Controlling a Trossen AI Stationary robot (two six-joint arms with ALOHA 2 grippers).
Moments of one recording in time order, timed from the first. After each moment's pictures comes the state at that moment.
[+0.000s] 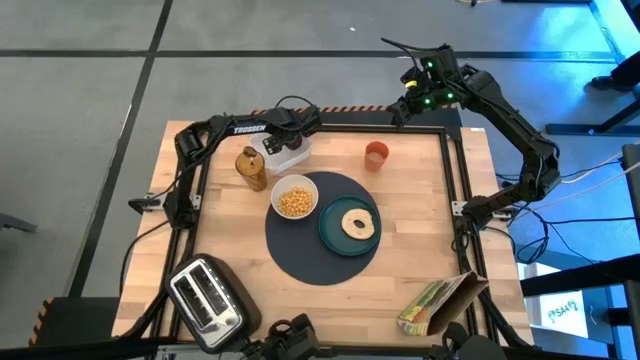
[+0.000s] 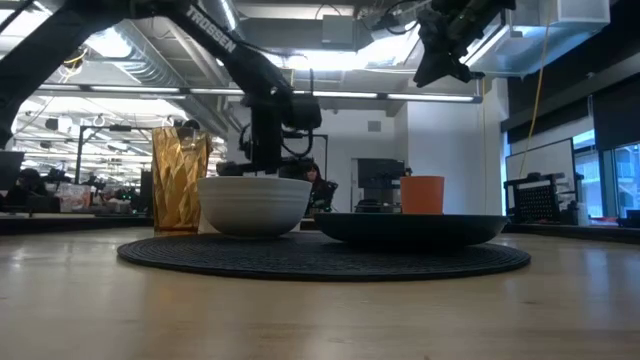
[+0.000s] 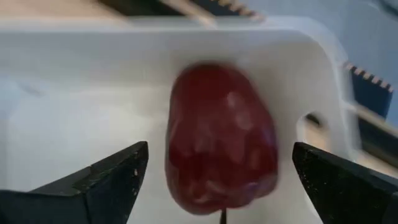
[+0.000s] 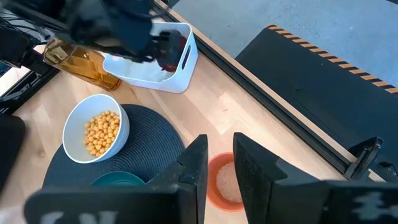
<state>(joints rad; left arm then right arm) 0.59 2.05 1.54 -0.78 -0.44 -1.47 -0.86 1.44 1.60 -0.98 -0.38 0.04</state>
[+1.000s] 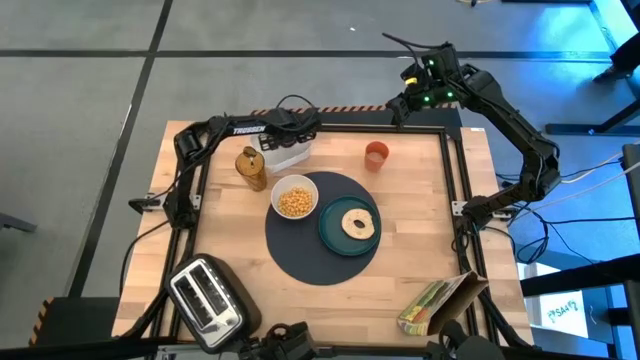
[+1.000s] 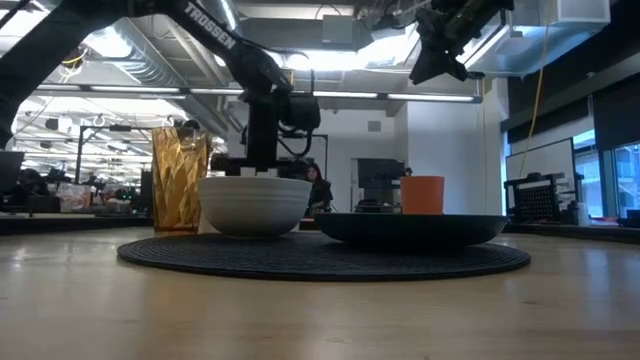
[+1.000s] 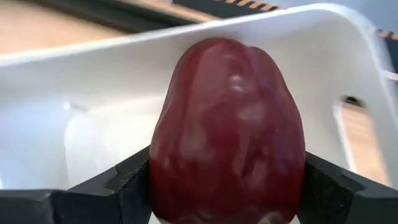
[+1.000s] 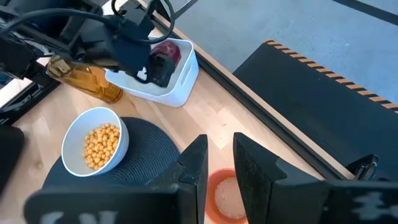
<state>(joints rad) 0.58 2.05 1.54 -0.86 -0.48 -1.28 -0.86 1.44 1.60 -0.93 -0.38 0.05</state>
